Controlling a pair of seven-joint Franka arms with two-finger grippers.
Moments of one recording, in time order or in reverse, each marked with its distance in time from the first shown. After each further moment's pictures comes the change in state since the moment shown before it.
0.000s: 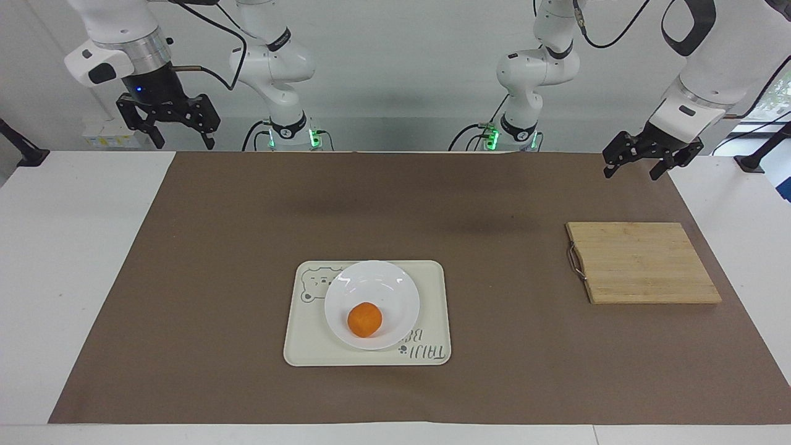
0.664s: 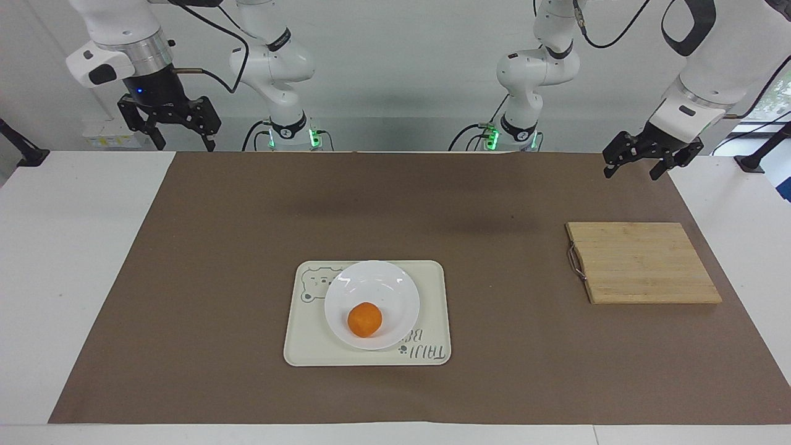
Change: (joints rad) left arm 0.000 0.000 0.000 0.000 0.000 0.000 0.000; right arm 0.004 0.001 0.005 -0.005 -0.003 0.013 0.030
